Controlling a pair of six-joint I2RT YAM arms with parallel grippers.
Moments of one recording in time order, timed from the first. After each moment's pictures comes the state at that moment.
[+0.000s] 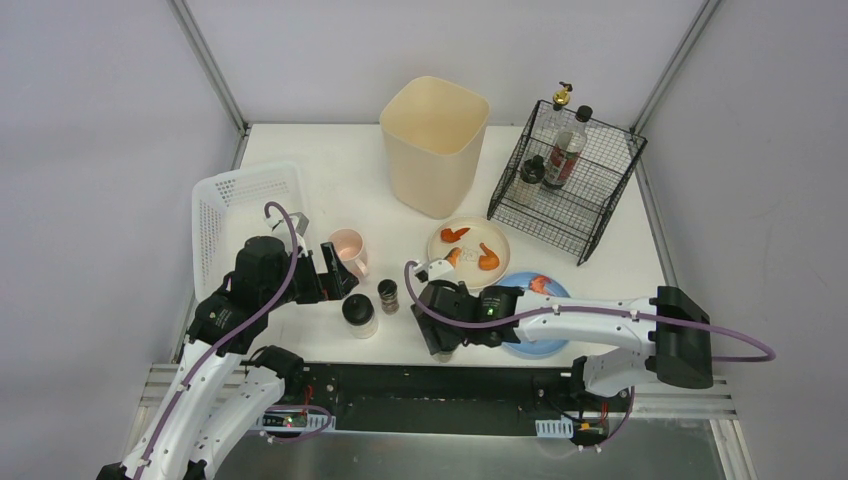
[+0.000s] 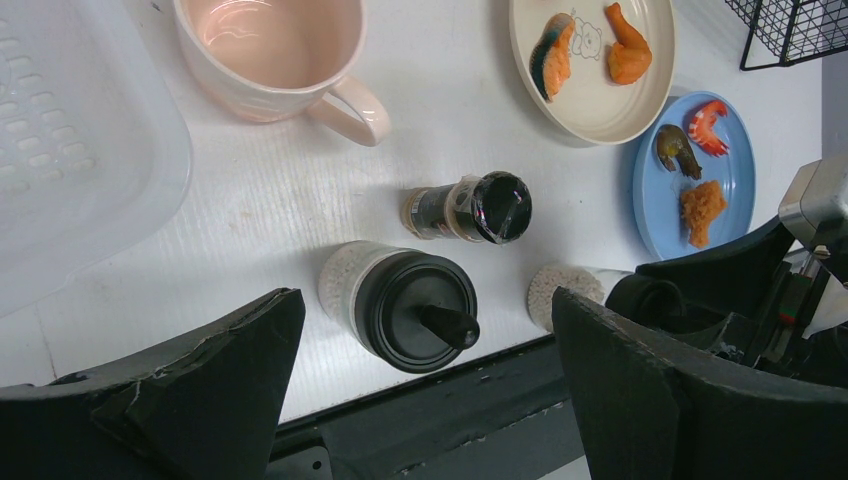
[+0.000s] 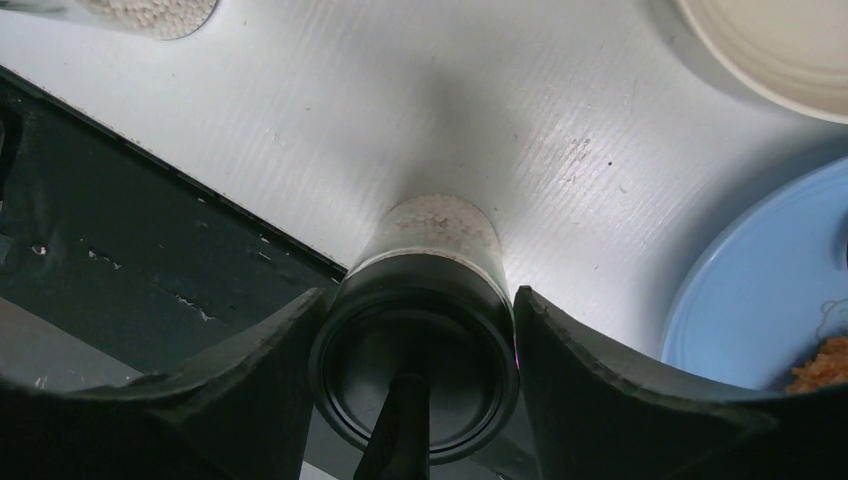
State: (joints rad) left arm -0.36 0.56 0.77 -0.84 0.13 -0.51; right arm 1.35 1.40 0.99 -0.70 0.31 0.73
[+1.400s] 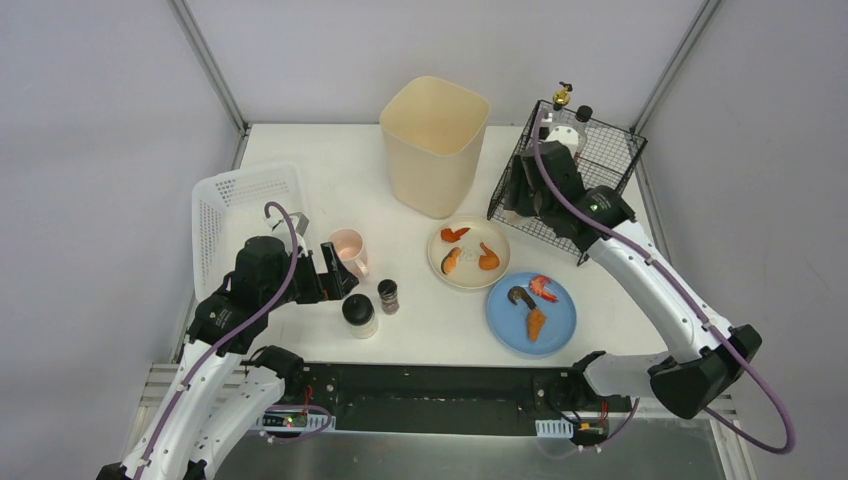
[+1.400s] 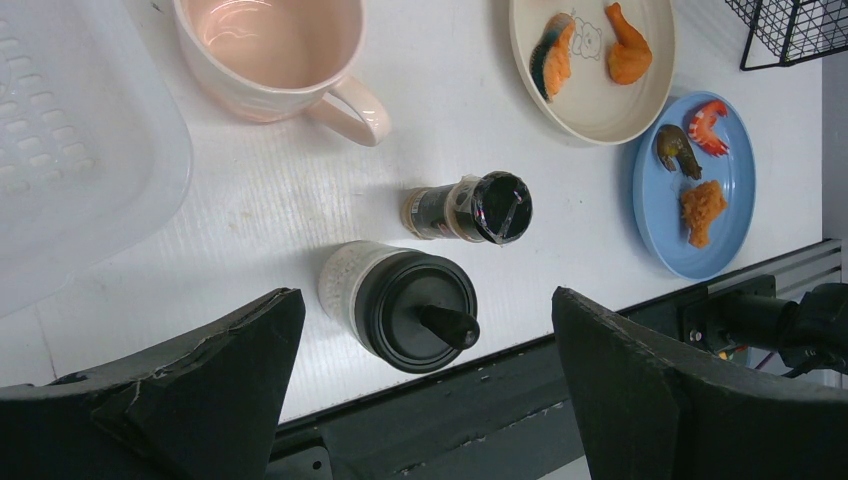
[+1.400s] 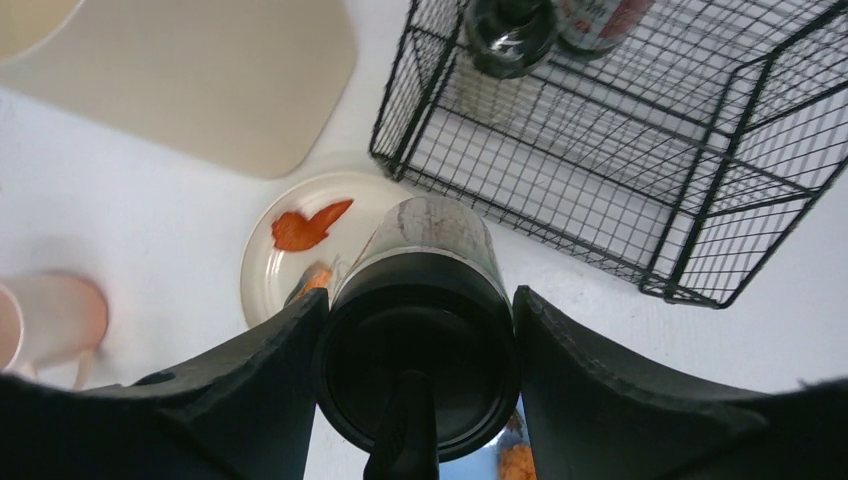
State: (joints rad) left arm -0.36 0.56 0.78 -0.84 0.13 -0.51; right arm 0.65 1.27 1.39 -0.84 0.49 0.47
